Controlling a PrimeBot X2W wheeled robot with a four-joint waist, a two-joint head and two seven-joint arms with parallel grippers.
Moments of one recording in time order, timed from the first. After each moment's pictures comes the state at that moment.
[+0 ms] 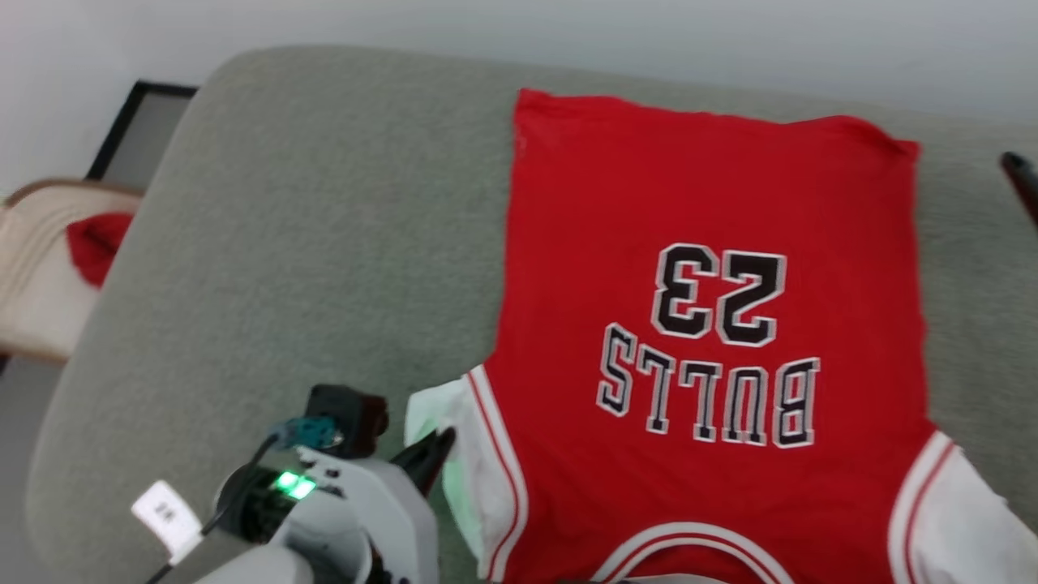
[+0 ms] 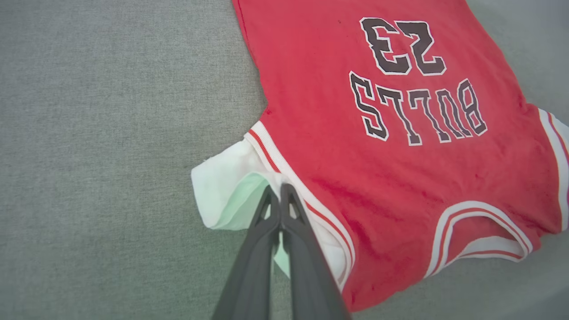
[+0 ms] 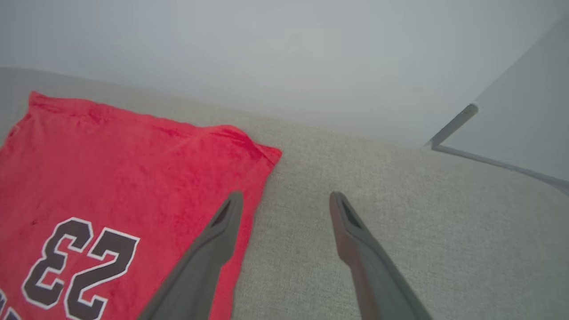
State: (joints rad) left arm -0.40 0.71 -0.87 -0.23 -0.96 0.42 0.22; right arm -0.72 -0.45 -0.02 0.30 0.37 0.13 0.73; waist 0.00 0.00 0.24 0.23
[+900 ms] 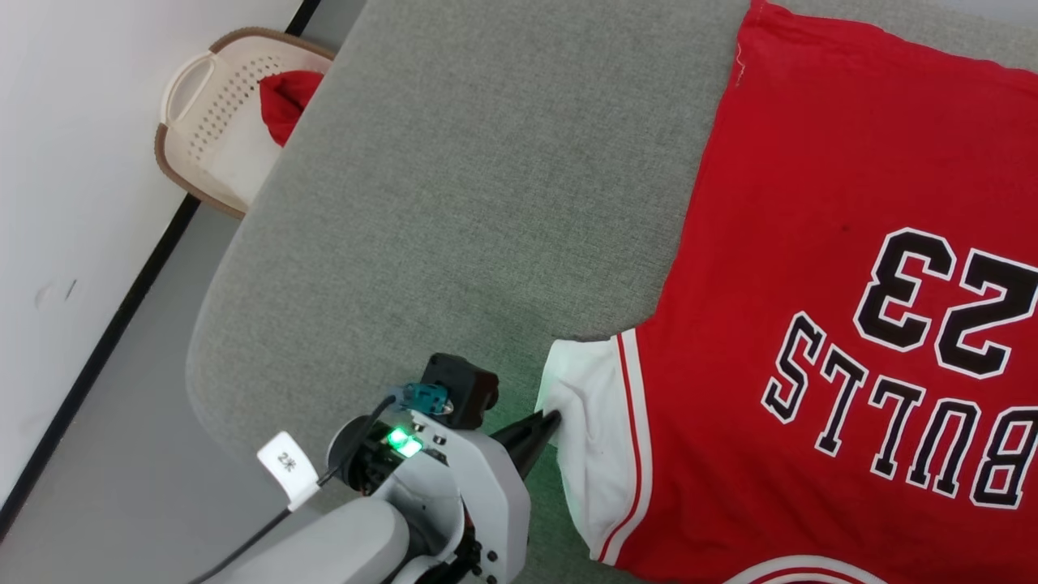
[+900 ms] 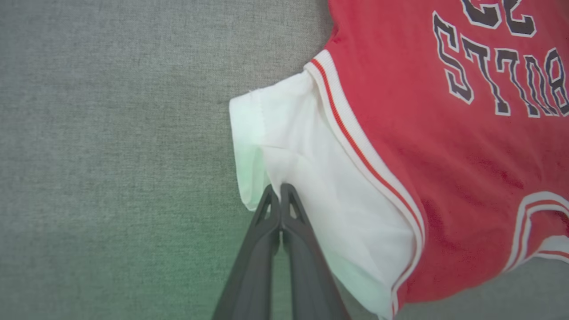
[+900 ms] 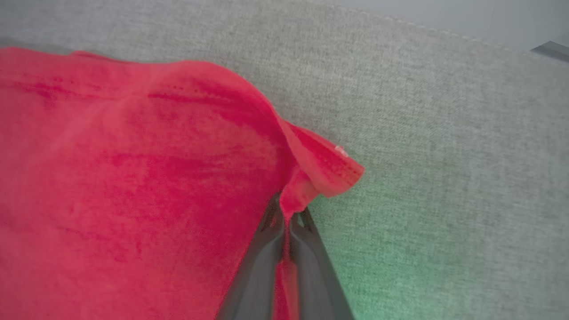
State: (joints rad) left arm -0.56 0.50 -0.97 -0.01 -0.93 0.23 0.21; right arm -1.00 -0.47 -0.28 0.78 0.01 0.13 0.92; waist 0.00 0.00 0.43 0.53
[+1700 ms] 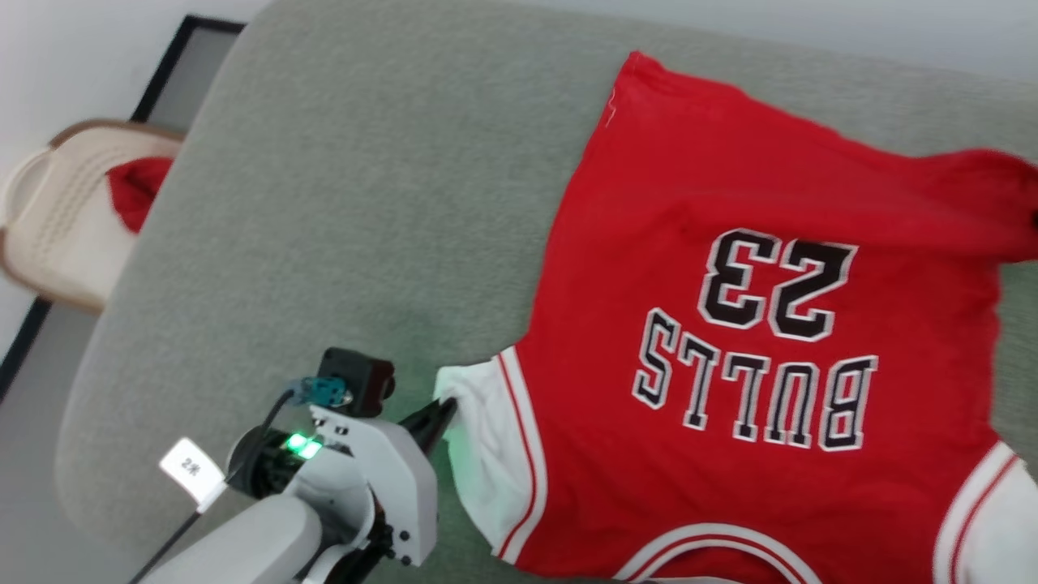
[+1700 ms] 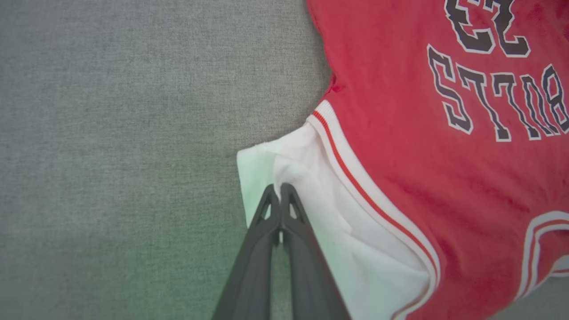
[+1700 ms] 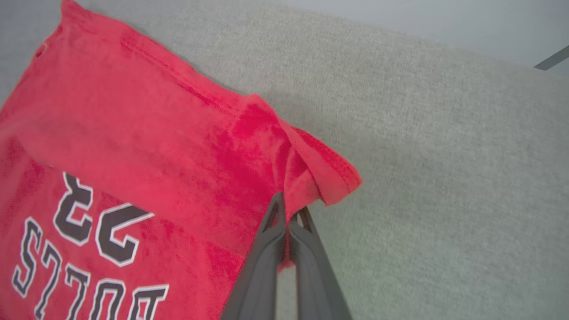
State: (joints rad) left arm -0.51 0.62 -0.90 0.01 -0.97 0.28 0.19; right arm -0.72 -0.49 -0.05 0.25 0.48 0.13 1.05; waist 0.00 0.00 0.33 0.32
